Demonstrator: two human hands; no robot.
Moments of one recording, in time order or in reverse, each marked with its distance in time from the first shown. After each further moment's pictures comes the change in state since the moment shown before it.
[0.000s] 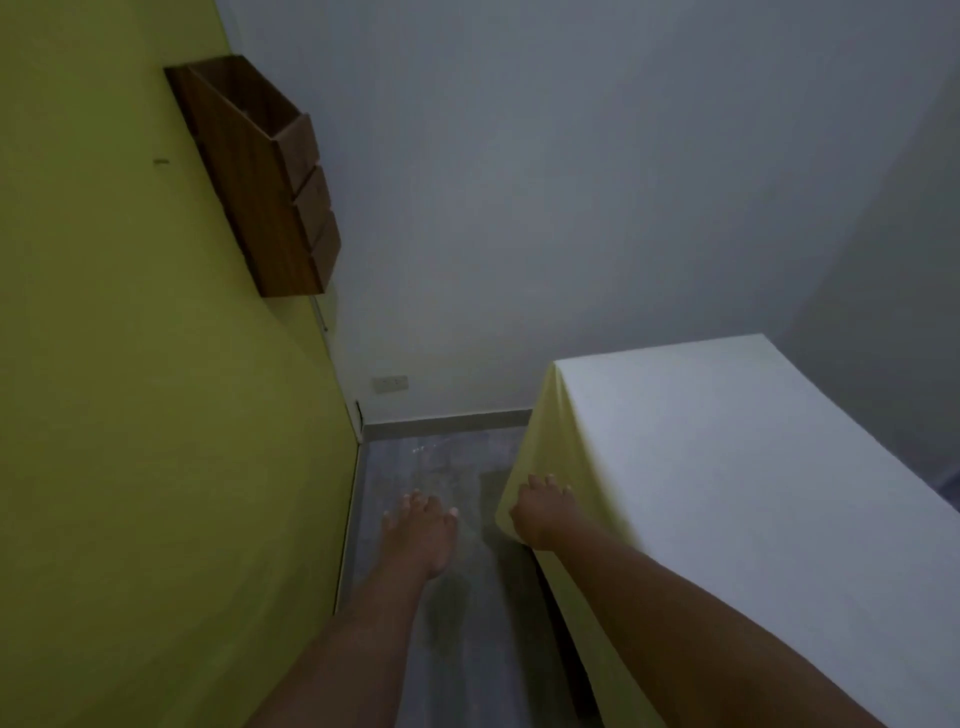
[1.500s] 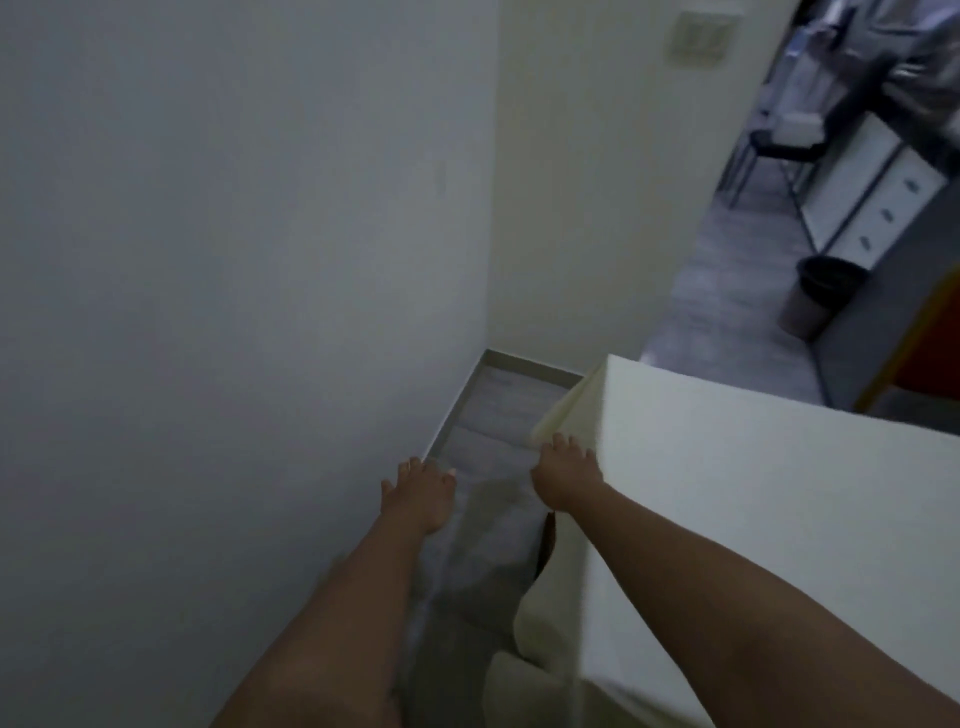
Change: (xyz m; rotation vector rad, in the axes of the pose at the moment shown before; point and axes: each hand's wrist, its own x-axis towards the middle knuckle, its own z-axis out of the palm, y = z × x) left_hand 0.605 0.345 -0.156 0.482 -0.346 0.914; right_hand 0.388 0.241 -0.219 0.470 0.197 1.066
